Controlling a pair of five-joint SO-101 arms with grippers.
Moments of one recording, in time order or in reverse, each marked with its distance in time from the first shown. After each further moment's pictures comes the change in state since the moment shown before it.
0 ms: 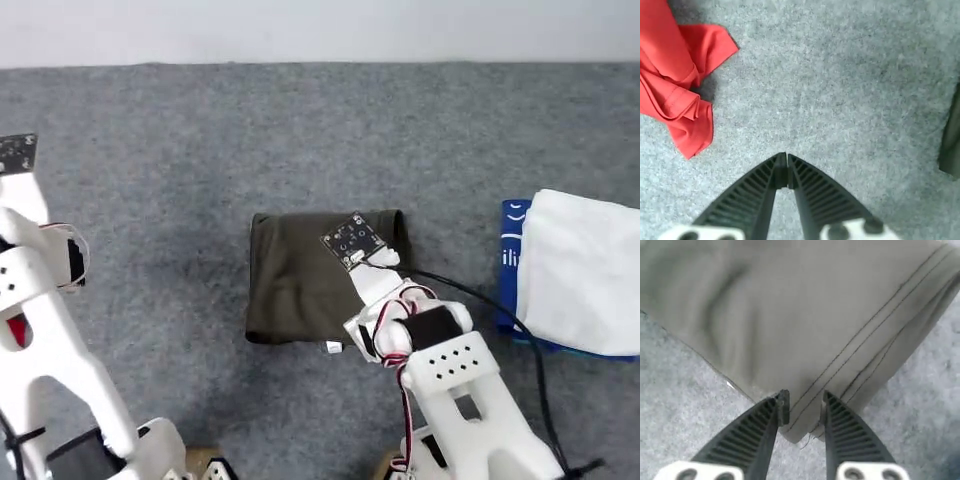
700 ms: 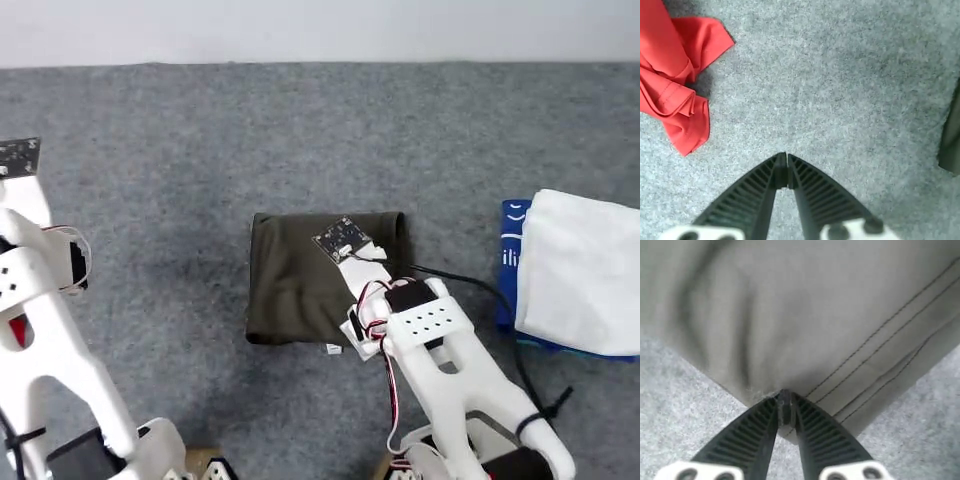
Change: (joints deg) left arm 0.0 0.0 0.8 0.0 0.0; right arm 0.1 17.3 -5.1 -1.1 0.0
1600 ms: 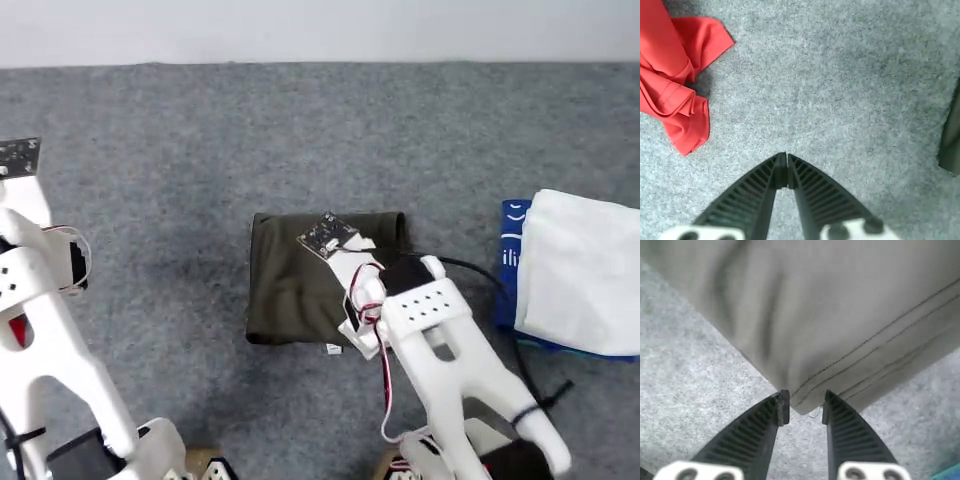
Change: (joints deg) left arm 0.0 0.0 0.0 0.0 0.0; right arm -1.4 4.2 -9.7 13.6 5.9
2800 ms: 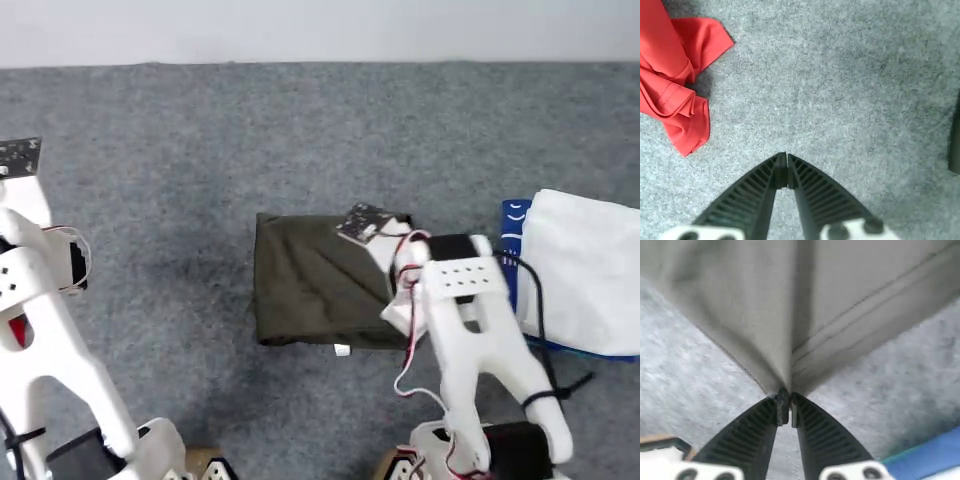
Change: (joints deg) left arm 0.0 0.0 0.0 0.0 -0.4; right arm 16.1 4.0 -6.6 3.4 20.5
